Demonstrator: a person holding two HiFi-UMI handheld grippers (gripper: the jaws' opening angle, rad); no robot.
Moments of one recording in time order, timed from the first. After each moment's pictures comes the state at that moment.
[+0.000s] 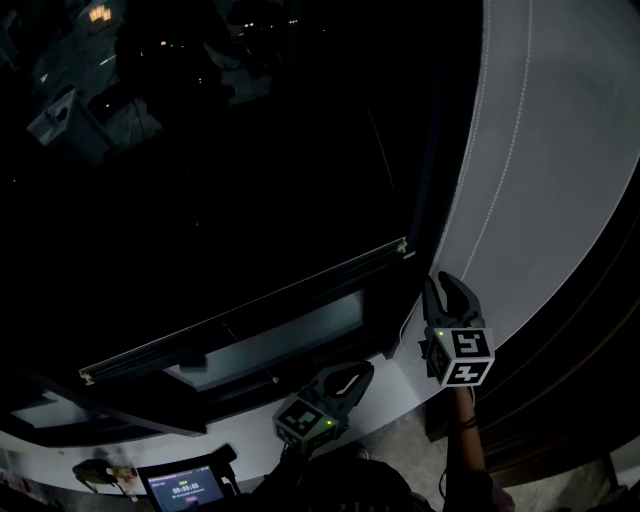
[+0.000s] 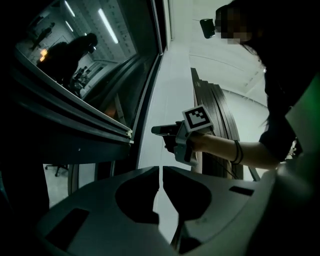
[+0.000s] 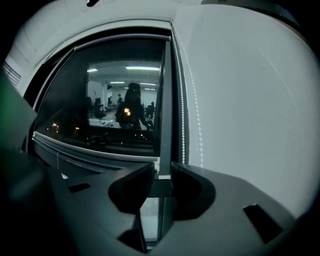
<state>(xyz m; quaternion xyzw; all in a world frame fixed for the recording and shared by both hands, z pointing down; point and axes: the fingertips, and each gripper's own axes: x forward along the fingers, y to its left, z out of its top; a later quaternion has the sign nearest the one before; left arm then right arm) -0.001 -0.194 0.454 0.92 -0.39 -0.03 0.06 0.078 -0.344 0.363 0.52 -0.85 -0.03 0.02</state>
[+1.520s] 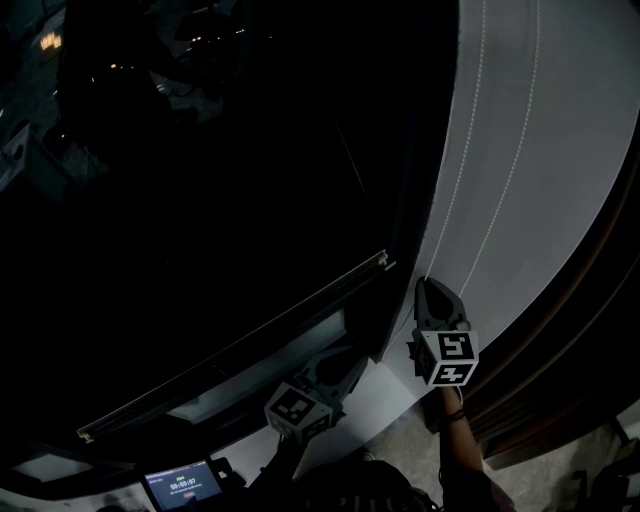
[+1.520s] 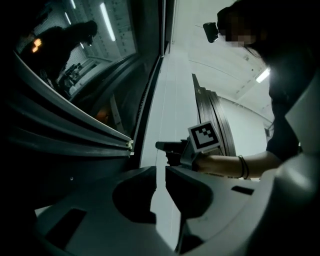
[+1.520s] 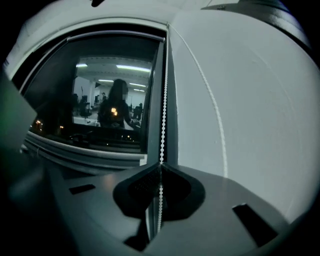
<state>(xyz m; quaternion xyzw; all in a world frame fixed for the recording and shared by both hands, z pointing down) -0.020 -0.244 0.418 0.94 -0.33 -0.04 0.05 0.083 -0.361 0.365 0.59 -0.81 -0.03 0.00</state>
